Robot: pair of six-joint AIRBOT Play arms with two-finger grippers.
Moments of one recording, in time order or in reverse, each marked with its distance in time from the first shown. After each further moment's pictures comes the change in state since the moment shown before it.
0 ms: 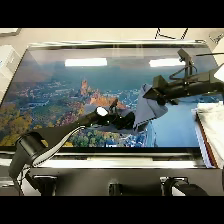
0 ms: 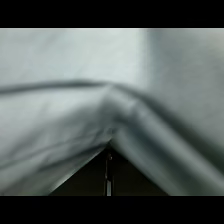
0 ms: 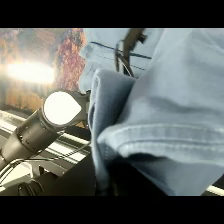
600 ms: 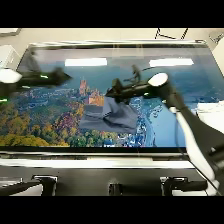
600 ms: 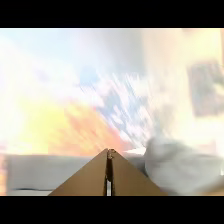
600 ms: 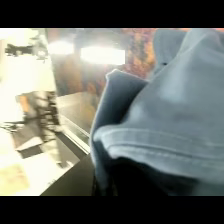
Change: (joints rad) left arm 0.714 0.600 0.000 0.547 -0.293 0.041; right arm 0.294 -0.428 0.001 0.389 -0.432 -0.102
